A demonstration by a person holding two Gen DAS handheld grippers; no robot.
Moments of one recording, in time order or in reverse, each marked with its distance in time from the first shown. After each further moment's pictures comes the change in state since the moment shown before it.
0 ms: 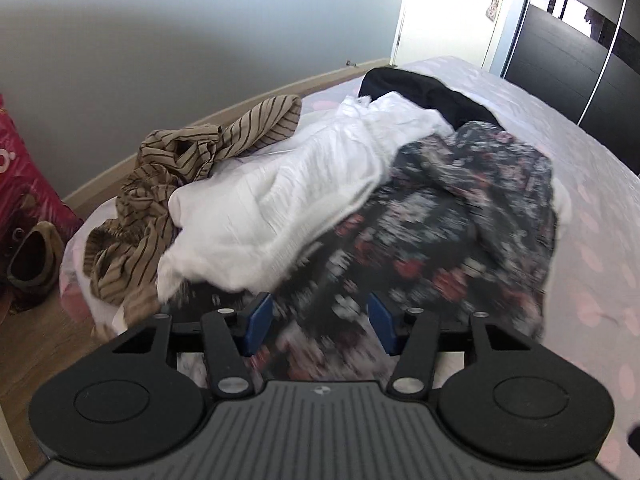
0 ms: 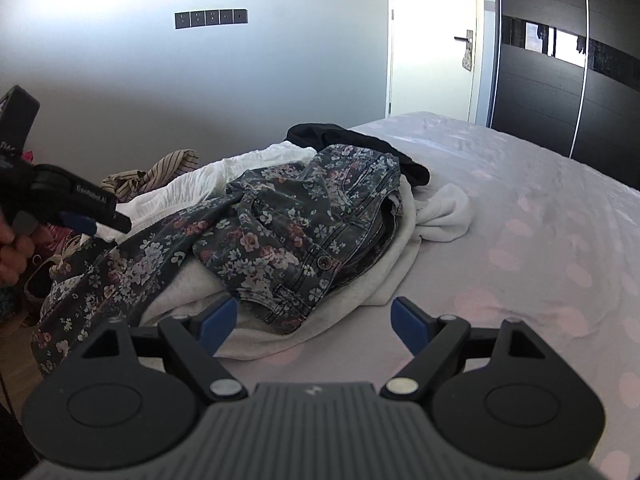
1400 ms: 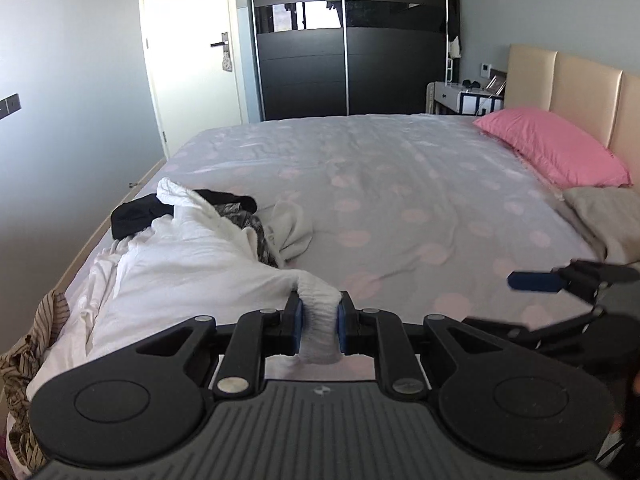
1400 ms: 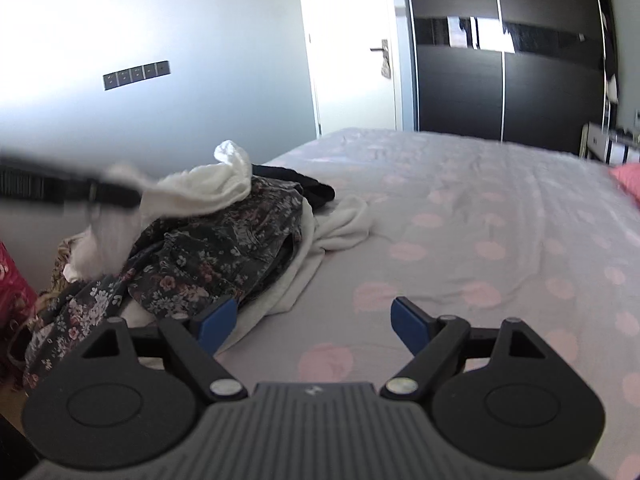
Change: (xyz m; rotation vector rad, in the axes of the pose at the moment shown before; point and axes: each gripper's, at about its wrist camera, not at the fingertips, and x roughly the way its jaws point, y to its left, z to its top) left arm -0.165 -0.204 -0.071 0.617 -0.251 -0.406; right arm -0.084 -0.092 -0.007 0.194 -0.080 -0.128
